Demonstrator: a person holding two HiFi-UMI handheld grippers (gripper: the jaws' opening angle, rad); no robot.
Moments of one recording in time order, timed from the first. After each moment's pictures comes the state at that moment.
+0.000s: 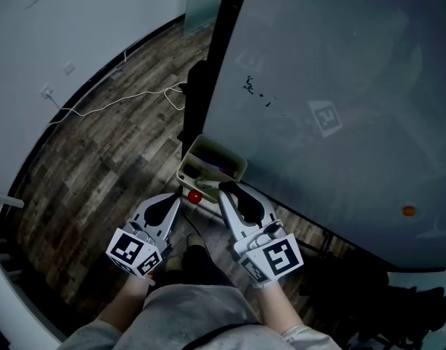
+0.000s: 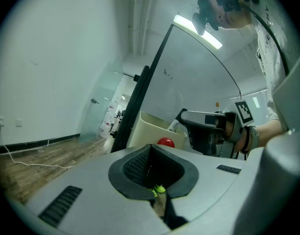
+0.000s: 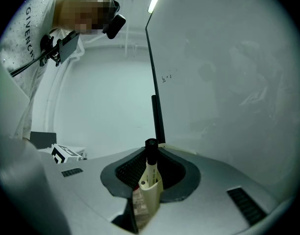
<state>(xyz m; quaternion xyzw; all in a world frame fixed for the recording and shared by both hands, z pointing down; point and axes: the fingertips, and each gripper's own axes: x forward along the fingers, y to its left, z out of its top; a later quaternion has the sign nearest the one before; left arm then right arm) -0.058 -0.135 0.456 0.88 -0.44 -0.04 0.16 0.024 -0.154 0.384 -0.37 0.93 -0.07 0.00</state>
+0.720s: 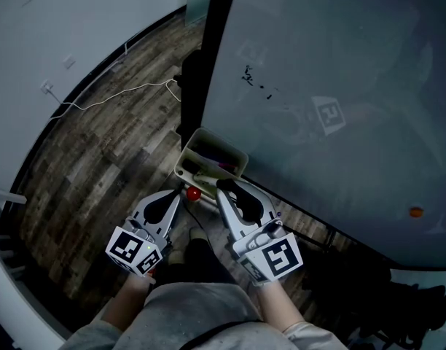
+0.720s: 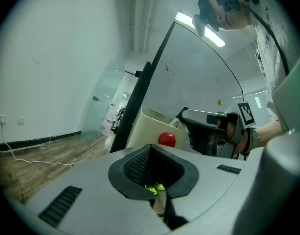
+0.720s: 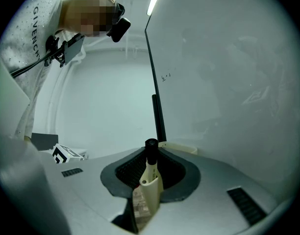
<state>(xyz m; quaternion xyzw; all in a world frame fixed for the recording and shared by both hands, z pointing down) -0.054 -0.138 0.468 0.88 -0.45 -0.04 0.17 0.024 -0.155 0.394 -0.36 0.93 -0.07 0.02</state>
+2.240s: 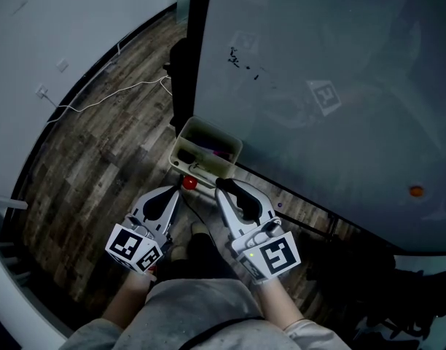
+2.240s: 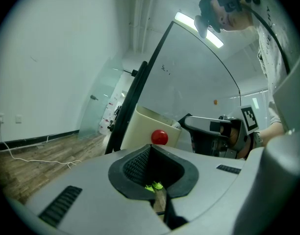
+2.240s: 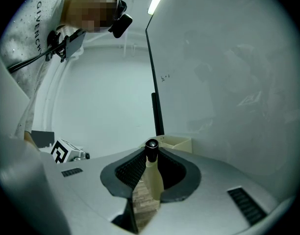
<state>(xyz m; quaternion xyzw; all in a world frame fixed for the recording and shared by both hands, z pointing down) -0.046 -0.127 0.470 0.88 -0.44 -0.03 0.17 0.034 -0.134 0.403 -0.38 0.92 -0.07 0.02</state>
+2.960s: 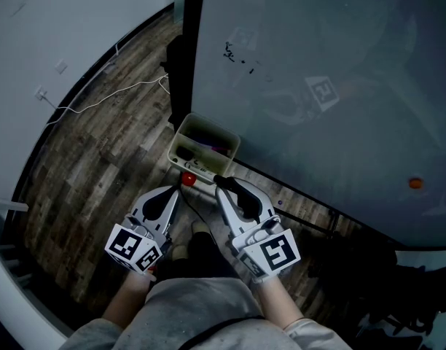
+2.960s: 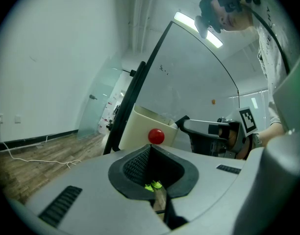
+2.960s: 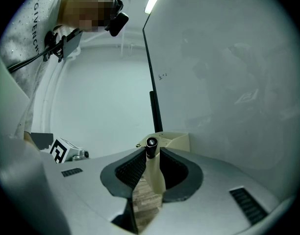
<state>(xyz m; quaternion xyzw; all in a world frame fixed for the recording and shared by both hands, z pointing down) -0.045 -0.120 0.471 0.89 -0.43 -0.03 0.17 0.042 -0.128 0.418 -0.39 0.92 -0.09 0.00</state>
